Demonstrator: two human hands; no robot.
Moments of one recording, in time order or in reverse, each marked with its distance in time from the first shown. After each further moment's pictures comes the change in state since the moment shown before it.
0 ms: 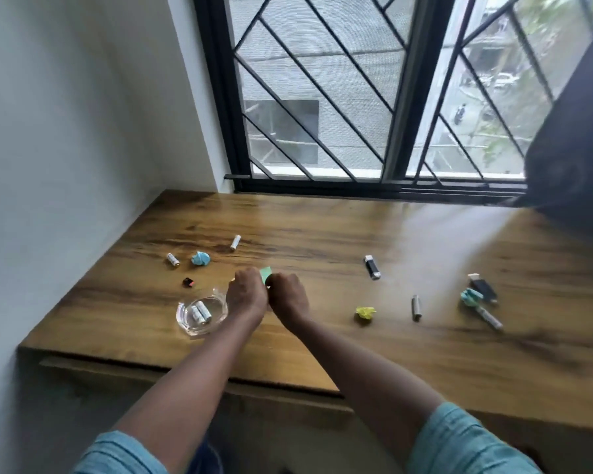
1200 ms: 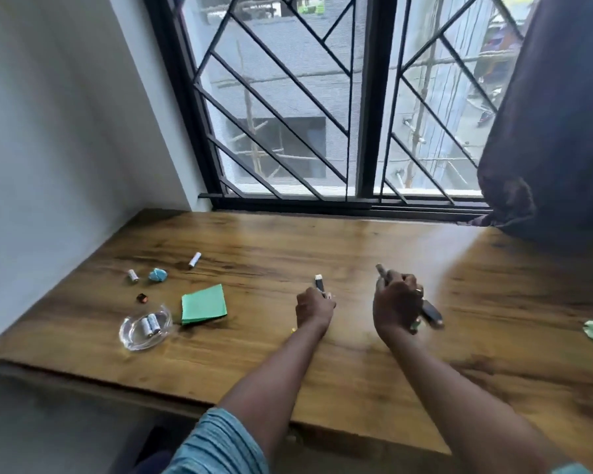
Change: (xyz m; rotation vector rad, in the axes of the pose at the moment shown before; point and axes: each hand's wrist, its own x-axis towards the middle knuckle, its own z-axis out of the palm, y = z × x) left_hand -0.066 0.212 0.119 -0.480 -0.197 -0.114; right_hand -0.038 0.221 -0.181 -0.086 0.738 0.416
